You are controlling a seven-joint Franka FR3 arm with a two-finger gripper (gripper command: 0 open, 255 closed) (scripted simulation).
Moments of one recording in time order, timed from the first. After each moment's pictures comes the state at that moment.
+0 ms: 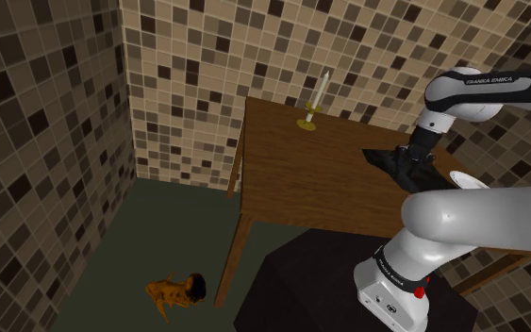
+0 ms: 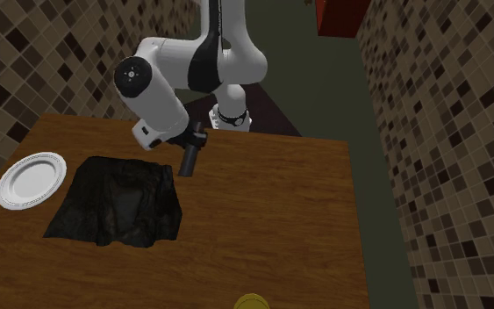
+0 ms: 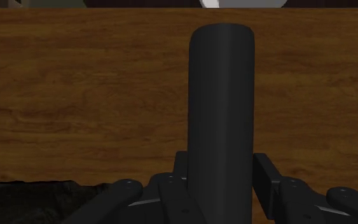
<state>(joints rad) -0.48 -0.70 -0.38 -2.71 -0.24 1.81 -0.05</state>
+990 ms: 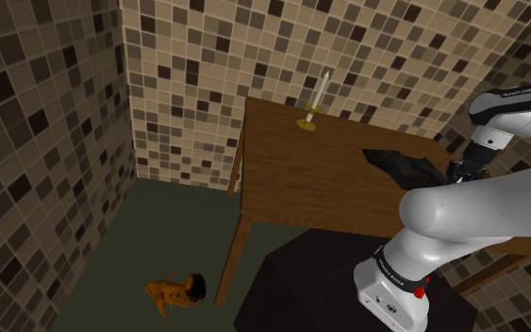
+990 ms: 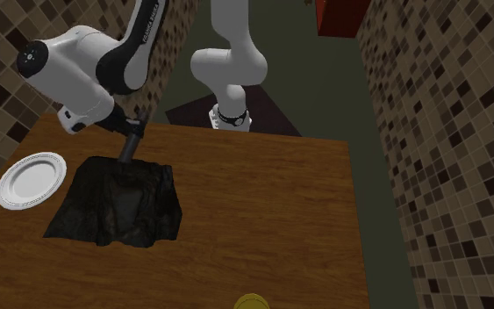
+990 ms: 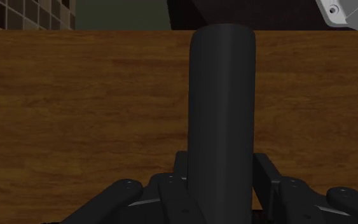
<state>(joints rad) -0.61 -0.49 -0.73 -2.49 -0.44 1.86 -0.44</state>
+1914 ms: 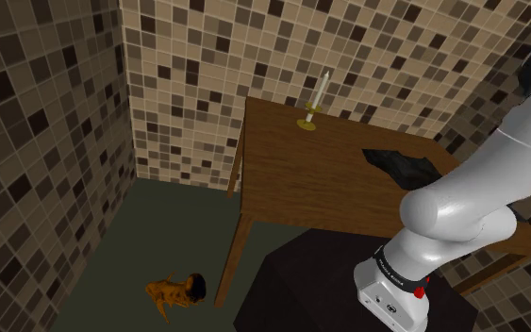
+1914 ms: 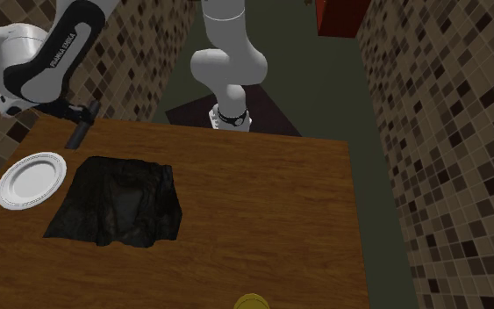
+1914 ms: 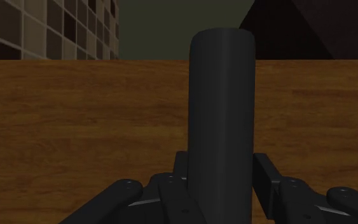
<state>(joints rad) -0.57 0.05 -1.12 -2.10 -0.15 1.97 -1.00</state>
